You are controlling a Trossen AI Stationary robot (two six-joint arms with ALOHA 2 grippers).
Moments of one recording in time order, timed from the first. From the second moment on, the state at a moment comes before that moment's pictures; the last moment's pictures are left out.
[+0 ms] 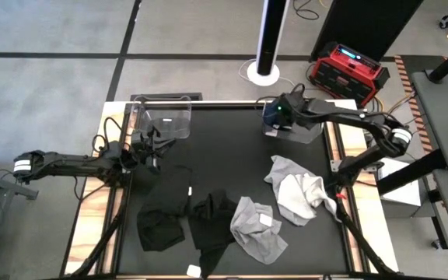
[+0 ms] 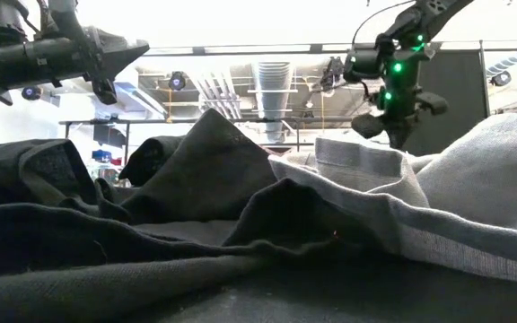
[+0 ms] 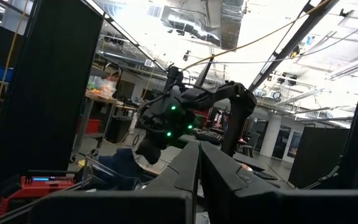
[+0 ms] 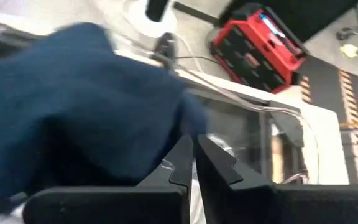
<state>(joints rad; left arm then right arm) 0.18 0.67 0.02 1.00 -0.10 -0.27 -0.60 1.47 1.03 -0.78 0.67 0.60</state>
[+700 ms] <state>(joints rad) 0.18 0.67 0.02 1.00 -0.10 -0.27 -0.10 1.37 1.05 -1.20 0.44 1.00</state>
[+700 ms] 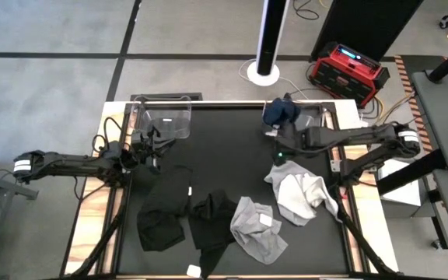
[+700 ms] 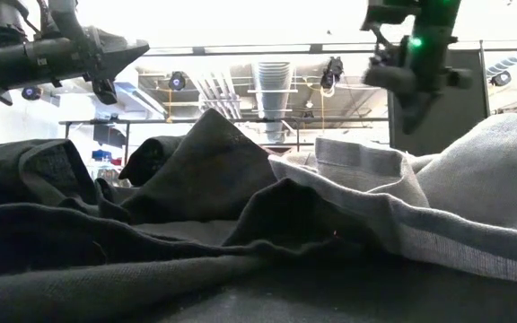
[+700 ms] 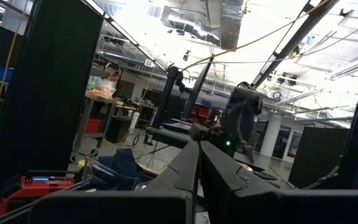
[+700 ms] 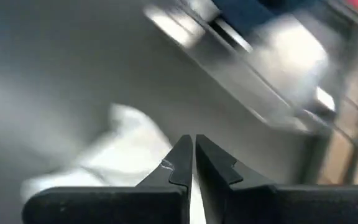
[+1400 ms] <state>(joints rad) 0.18 0.67 0.02 1.00 -0.10 -0.27 -0.34 1.38 0.86 -1.32 0.61 1.12</state>
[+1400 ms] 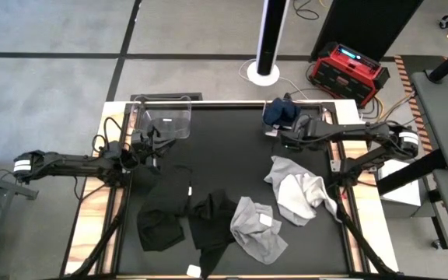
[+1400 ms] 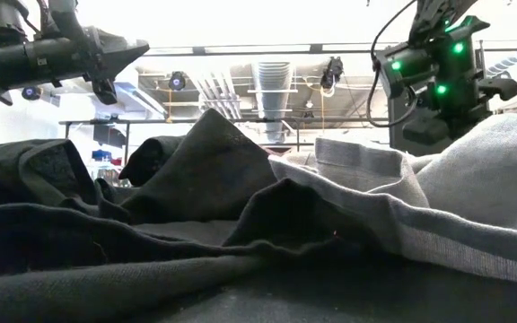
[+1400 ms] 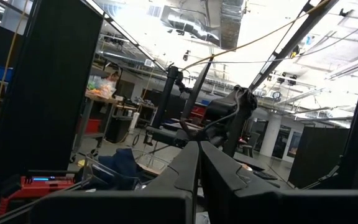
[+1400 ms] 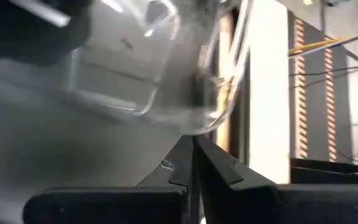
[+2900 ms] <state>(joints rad) 0.18 0.67 0.02 0.99 -0.10 -0.28 -0.27 1.49 0.85 -0.39 0.37 0.61</state>
